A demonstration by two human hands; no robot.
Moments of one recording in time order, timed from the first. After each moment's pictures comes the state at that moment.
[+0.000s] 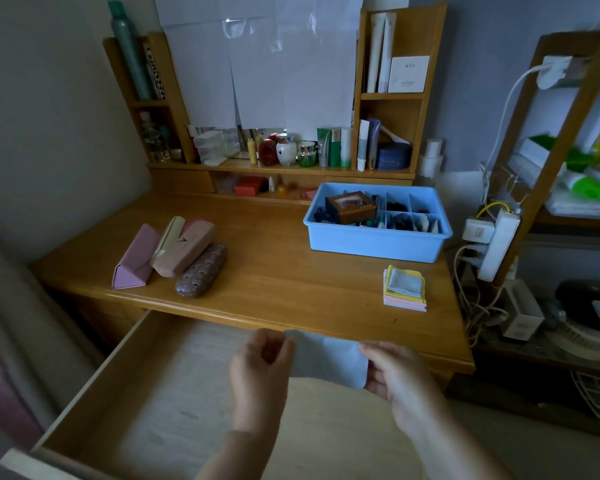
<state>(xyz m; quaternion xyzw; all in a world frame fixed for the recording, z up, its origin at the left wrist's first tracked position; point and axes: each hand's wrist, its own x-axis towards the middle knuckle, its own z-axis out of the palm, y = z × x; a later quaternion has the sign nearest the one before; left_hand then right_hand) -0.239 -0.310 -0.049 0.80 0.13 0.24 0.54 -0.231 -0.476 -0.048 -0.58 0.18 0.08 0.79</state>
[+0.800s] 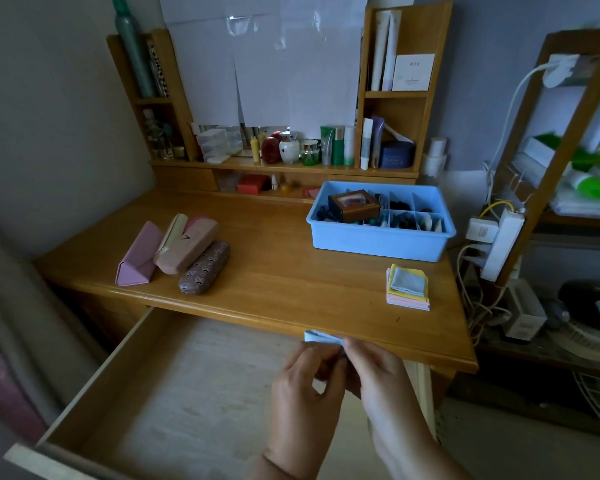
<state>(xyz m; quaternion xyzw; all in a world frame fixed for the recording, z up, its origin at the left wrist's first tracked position) -0.267 -0.345 -0.046 0.82 -0.11 0.31 0.46 -0.258 -0.442 -0.036 -0.63 0.02 -0.01 0.78</state>
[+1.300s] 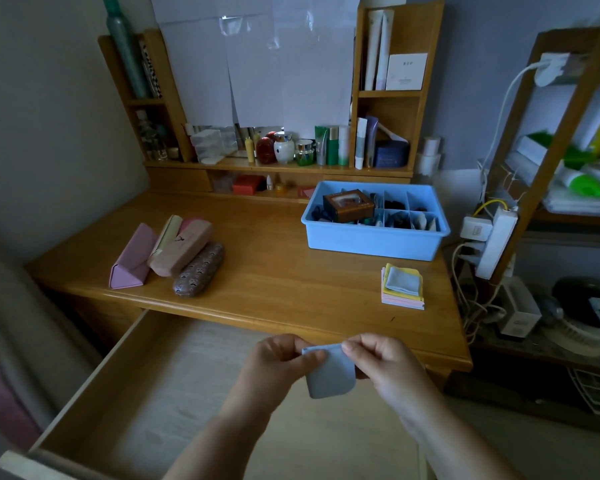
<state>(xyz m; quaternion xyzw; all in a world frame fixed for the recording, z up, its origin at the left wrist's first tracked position) -0.239 -0.306 -0.030 0.74 0.02 -0.07 0.67 -0.236 -0.477 -0.036 -0.74 -0.02 0.08 0.67</state>
